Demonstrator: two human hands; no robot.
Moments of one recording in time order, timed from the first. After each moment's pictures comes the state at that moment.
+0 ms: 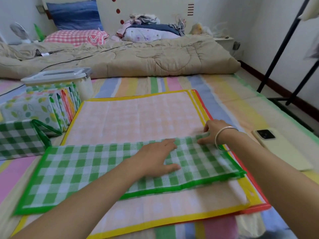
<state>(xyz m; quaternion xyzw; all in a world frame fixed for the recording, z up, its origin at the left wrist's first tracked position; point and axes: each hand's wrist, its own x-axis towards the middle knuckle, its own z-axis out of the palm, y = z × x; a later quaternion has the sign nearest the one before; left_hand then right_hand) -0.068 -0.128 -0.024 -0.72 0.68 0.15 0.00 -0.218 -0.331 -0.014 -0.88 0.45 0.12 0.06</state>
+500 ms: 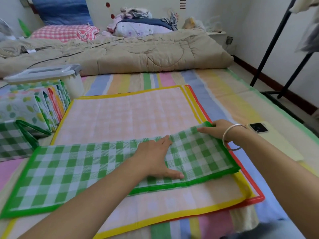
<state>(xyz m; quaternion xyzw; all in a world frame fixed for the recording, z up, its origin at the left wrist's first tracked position) -0.087 -0.136 -0.025 -0.75 0.65 0.13 0.06 -0.248 -0.327 -0.010 -0.79 0.54 0.08 0.27</state>
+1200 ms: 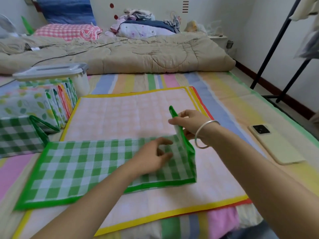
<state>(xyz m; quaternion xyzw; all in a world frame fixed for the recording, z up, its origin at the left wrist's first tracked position) -0.064 -0.106 -0.038 -0.73 0.52 0.32 -0.30 -0.178 -0.231 0.040 -0.73 0.44 -0.13 0.51</state>
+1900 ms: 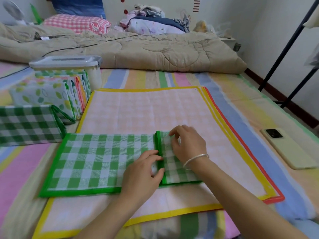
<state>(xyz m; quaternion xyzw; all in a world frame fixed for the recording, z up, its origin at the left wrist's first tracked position) -0.058 -0.025 -0.069 -0.81 0.49 0.12 -0.30 -0.145 -0.182 -0.047 -0.90 0.37 -0.20 0.13</state>
